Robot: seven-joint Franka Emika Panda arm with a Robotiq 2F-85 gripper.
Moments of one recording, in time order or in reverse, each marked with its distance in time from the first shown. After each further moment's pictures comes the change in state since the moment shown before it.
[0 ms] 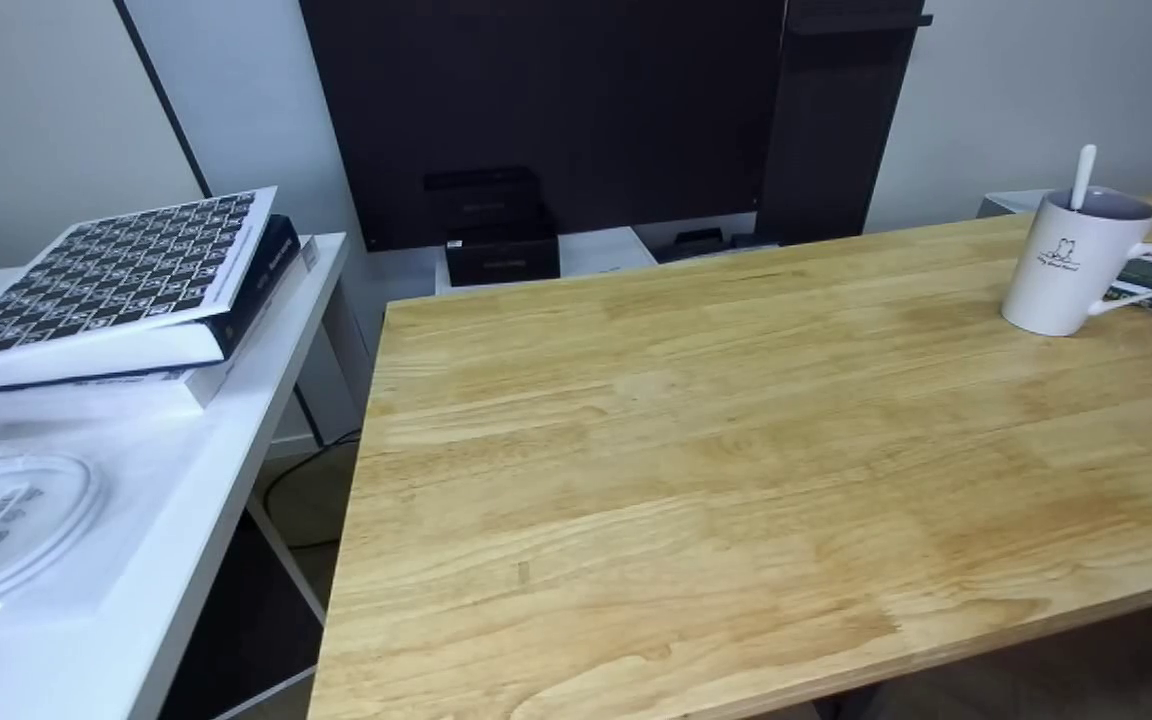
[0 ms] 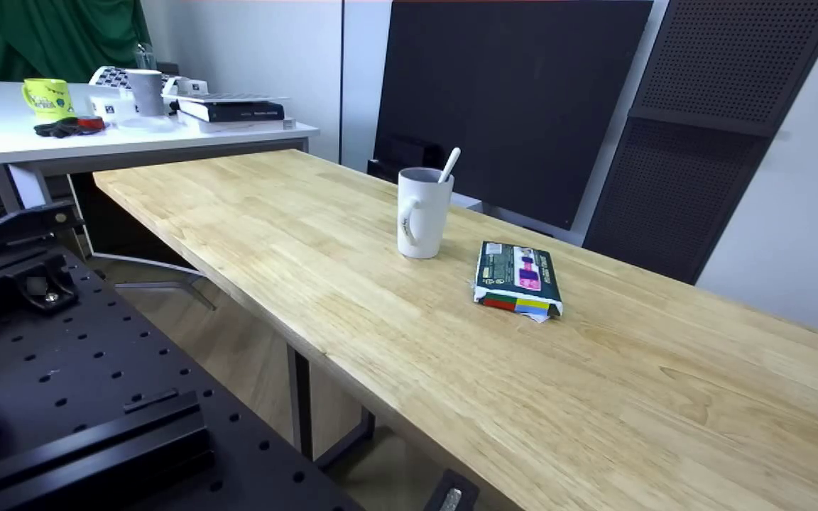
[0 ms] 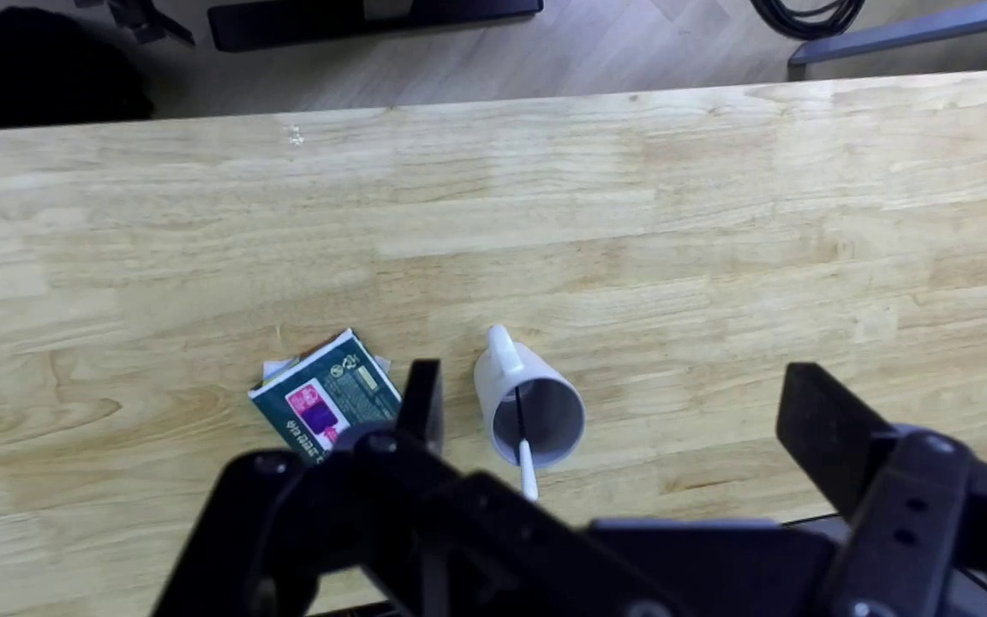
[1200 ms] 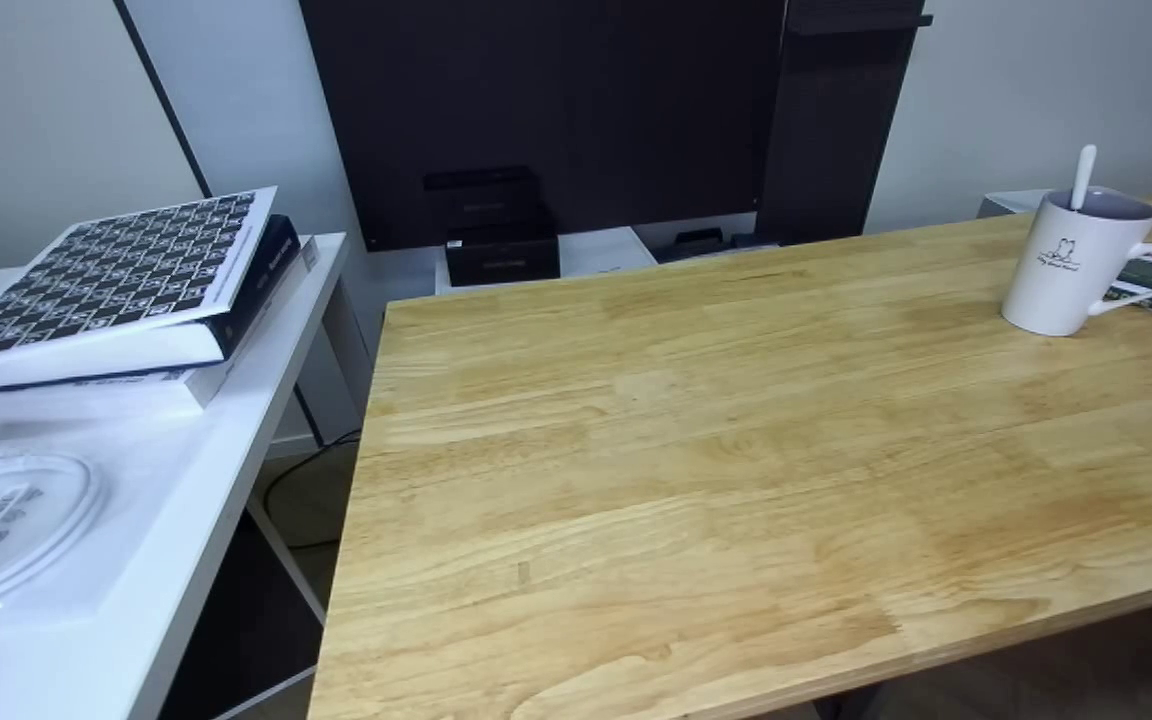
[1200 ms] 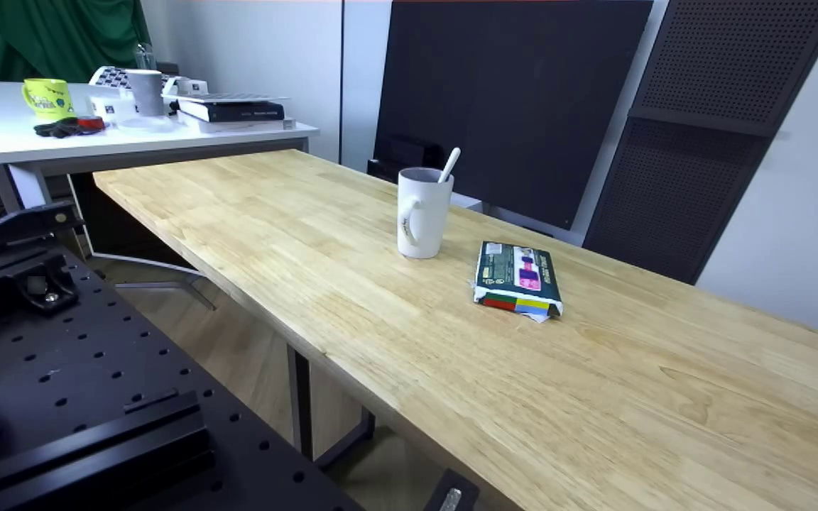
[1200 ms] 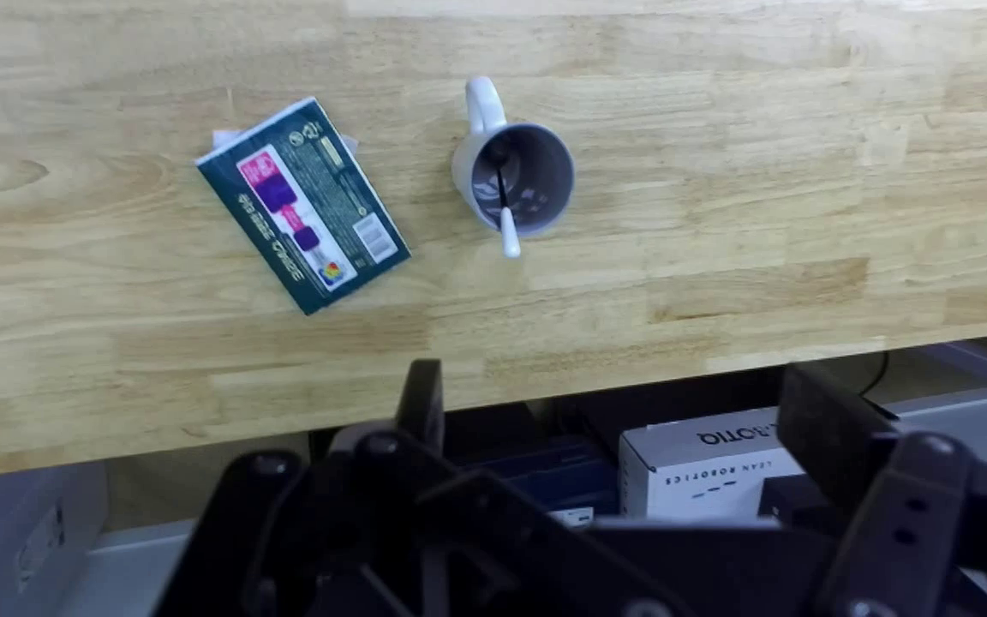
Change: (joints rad) arm -0.006 0.541 0.006 0.536 0.120 0.040 -0.080
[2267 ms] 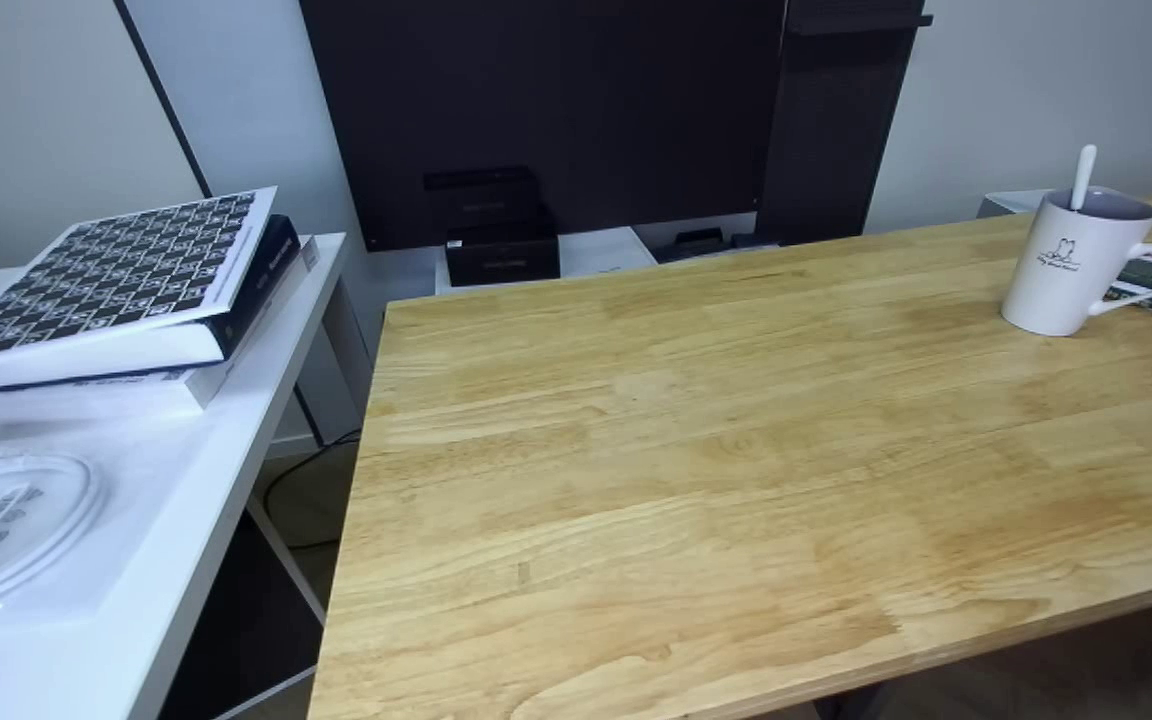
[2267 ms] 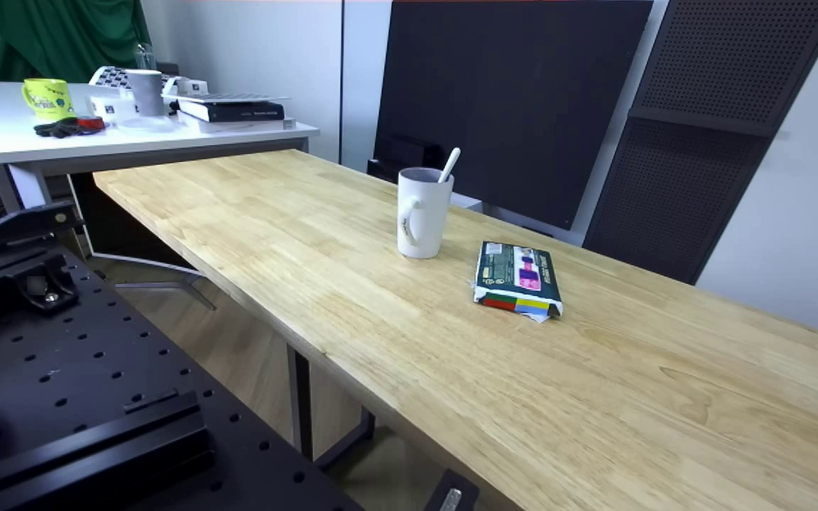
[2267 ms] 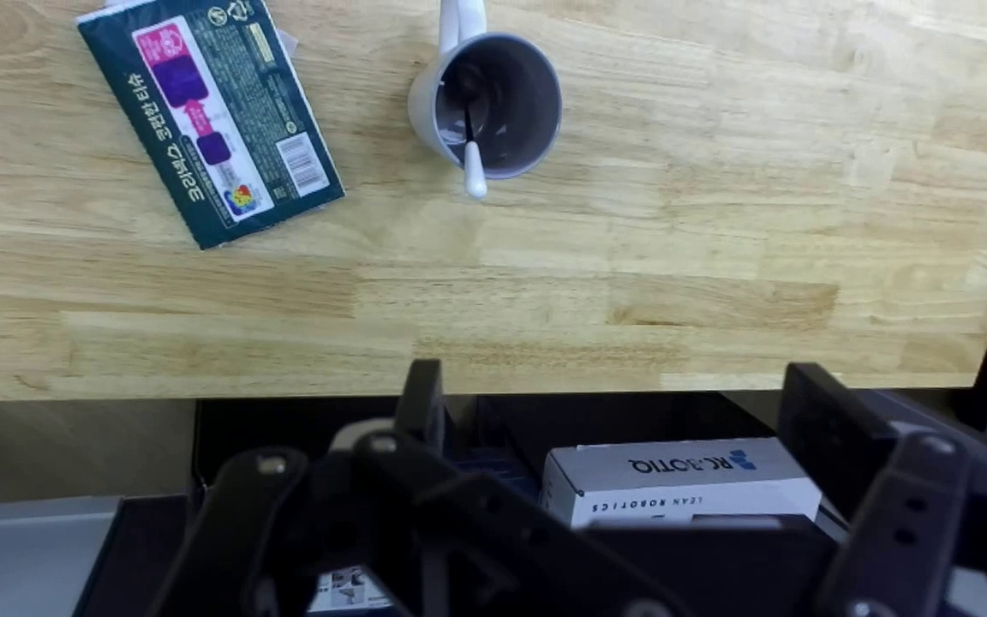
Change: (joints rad) arm -0.044 0.222 0.071 0.105 0.080 0.071 -0.183
